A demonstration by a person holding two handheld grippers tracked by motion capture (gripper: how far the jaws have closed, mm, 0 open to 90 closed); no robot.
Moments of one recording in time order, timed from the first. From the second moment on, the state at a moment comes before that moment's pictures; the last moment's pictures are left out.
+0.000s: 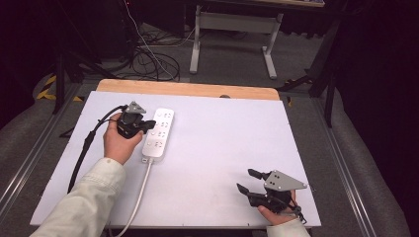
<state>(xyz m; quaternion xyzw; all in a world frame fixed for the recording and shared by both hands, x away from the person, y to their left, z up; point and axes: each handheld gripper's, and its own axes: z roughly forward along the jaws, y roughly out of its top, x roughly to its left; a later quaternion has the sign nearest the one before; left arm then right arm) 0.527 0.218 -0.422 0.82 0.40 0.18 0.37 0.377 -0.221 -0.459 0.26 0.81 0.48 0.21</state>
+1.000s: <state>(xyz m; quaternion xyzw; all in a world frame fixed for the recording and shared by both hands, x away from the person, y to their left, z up) 0.539 0.207 -0.450 0.83 0.42 0.20 0.30 0.376 -0.222 -0.459 0.26 0.81 0.49 0.21</state>
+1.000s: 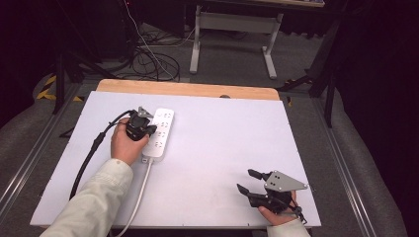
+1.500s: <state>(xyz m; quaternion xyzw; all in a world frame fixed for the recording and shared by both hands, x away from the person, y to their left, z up) 0.536 0.207 -0.455 0.83 0.42 0.21 0.31 0.376 -0.221 -0.459 0.26 0.81 0.49 0.21</state>
